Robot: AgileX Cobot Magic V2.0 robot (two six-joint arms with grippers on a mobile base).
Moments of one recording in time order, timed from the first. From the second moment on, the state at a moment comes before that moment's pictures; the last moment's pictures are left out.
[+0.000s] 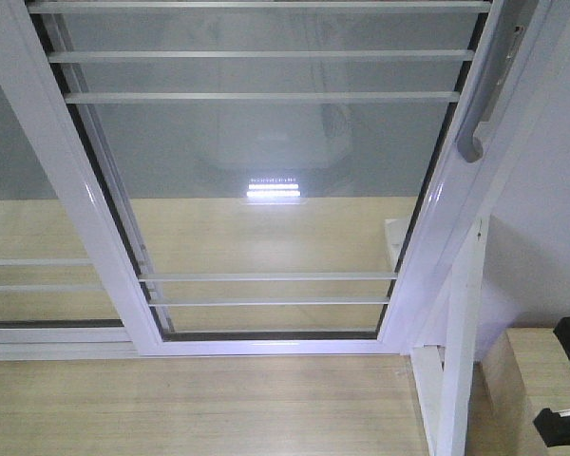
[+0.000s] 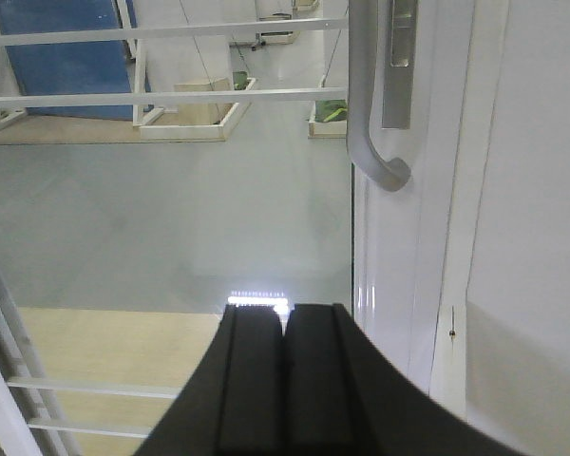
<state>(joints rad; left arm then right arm) -0.09 -0.01 0.03 -0.19 0.15 0.18 0.16 0.07 0.03 0.03 0.15 0.03</state>
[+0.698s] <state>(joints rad) -0.09 -0.01 0.03 -0.19 0.14 0.18 0.16 0.07 0.03 0.03 0.11 0.03</state>
